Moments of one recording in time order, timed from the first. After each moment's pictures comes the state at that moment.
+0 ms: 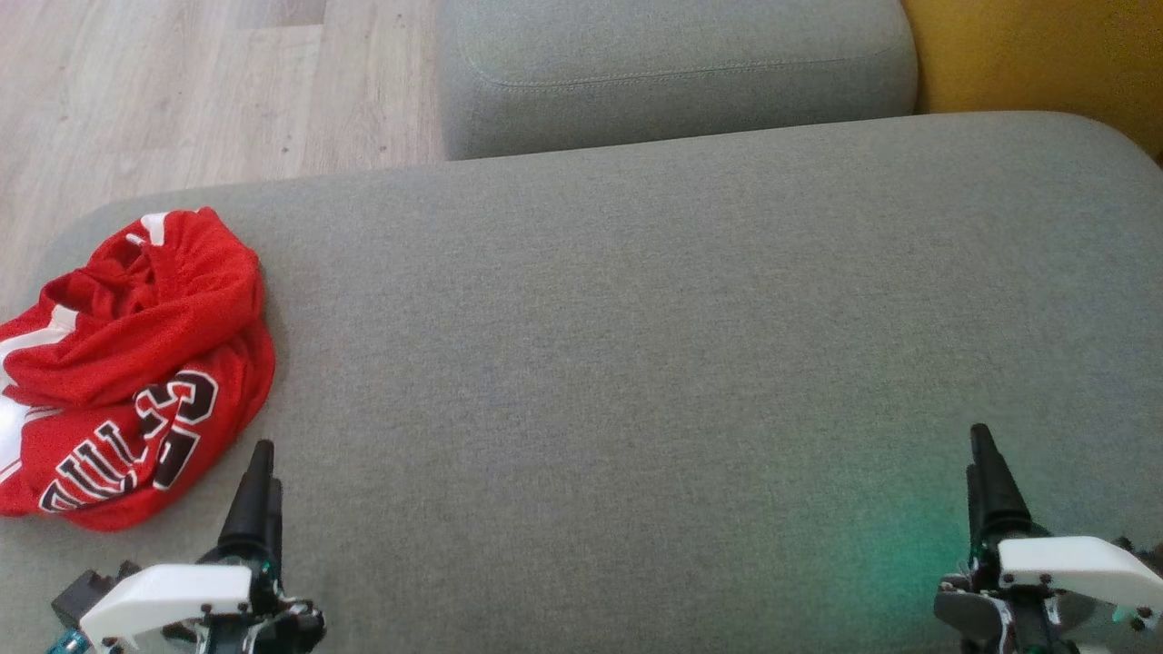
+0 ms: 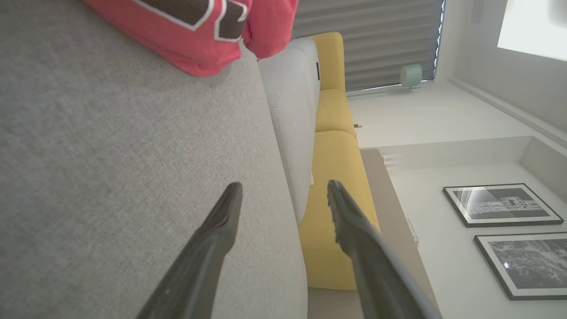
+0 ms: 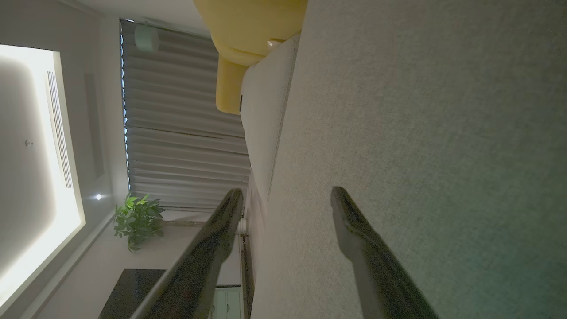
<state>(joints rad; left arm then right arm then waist) 0.02 0.03 0.05 0.31 -1.43 -0.11 0.06 0.01 -0.04 -0.06 0.34 1.39 0.12 0.06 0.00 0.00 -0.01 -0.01</state>
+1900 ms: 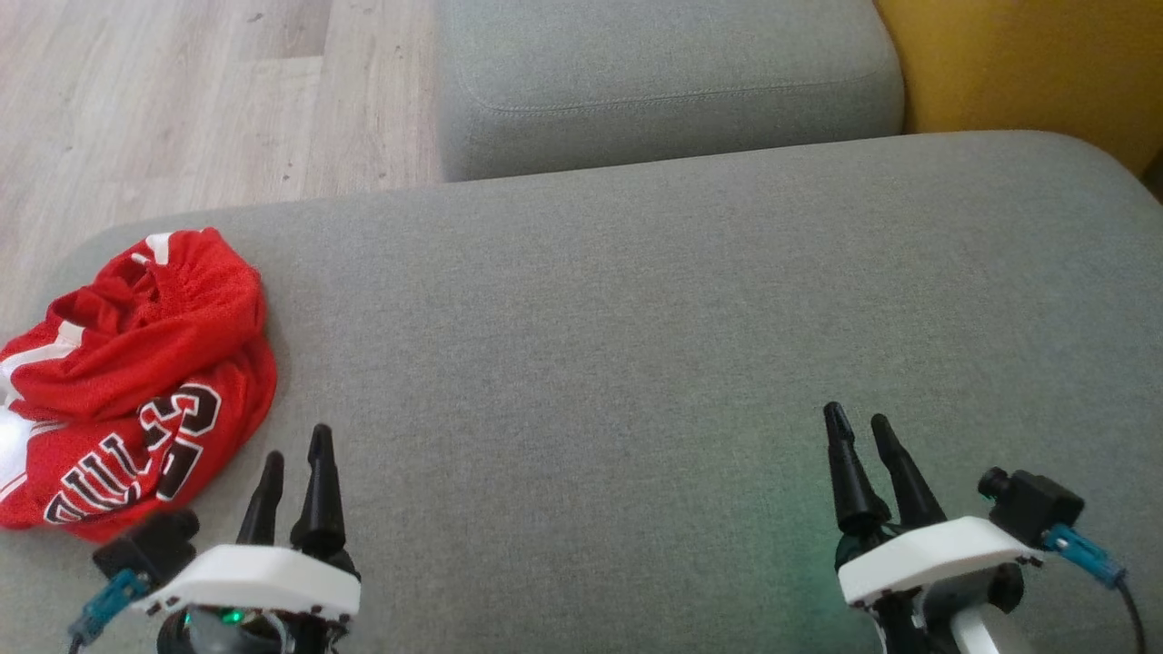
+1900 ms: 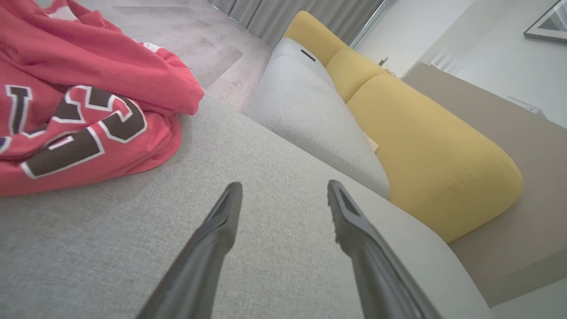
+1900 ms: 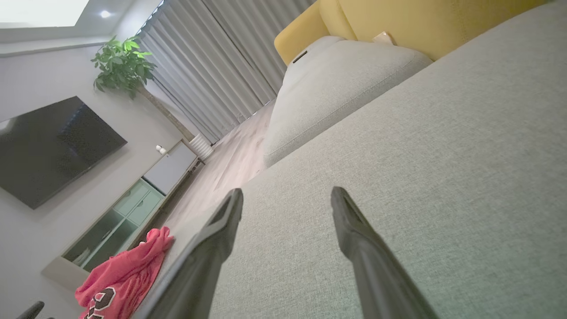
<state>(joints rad) 0.07 0.04 -0.09 0.13 -0.68 0.03 -0.11 0.00 -0.04 0.18 0.26 0.67 0.12 -0.10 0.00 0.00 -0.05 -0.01</state>
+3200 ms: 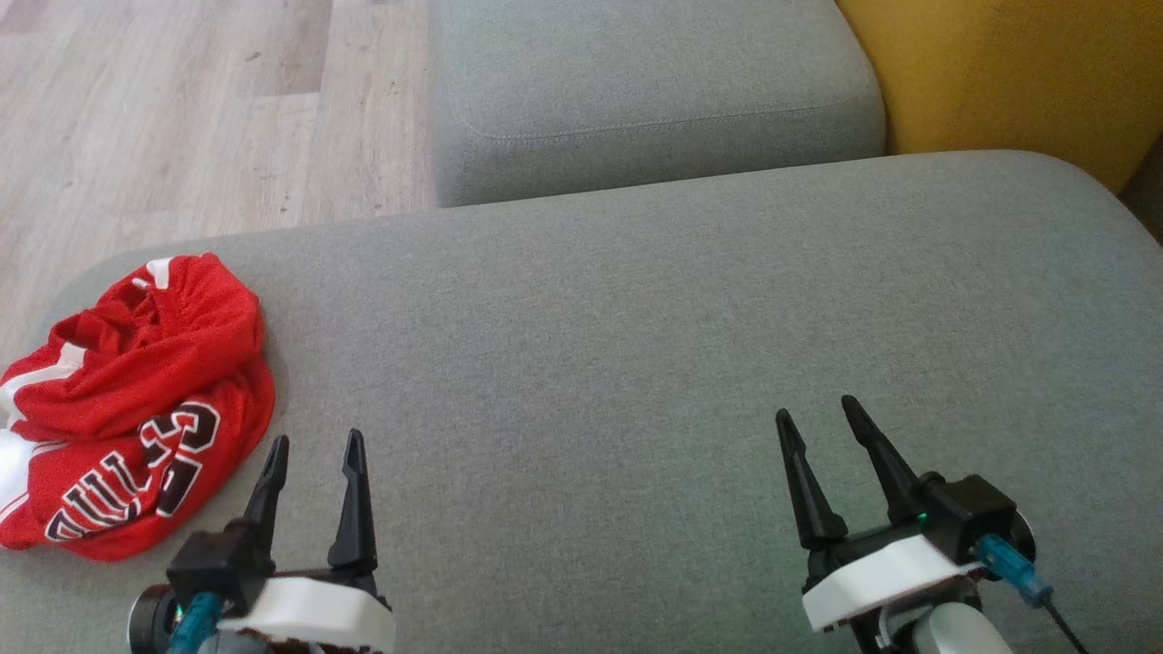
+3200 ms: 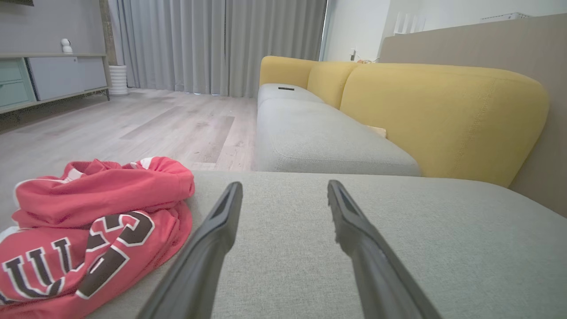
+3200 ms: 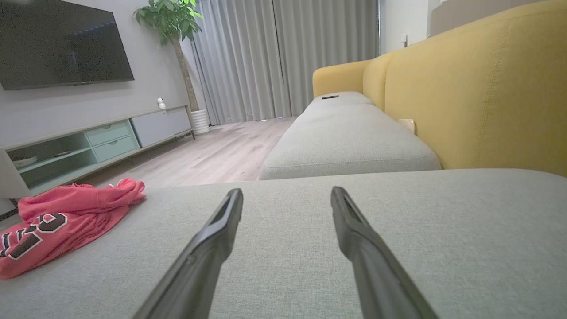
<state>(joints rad) 0.14 0.06 -0.14 0.04 -0.19 0.06 -0.22 0.00 -0.04 0.22 0.24 0.18 0.12 -0.21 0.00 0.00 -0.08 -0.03</state>
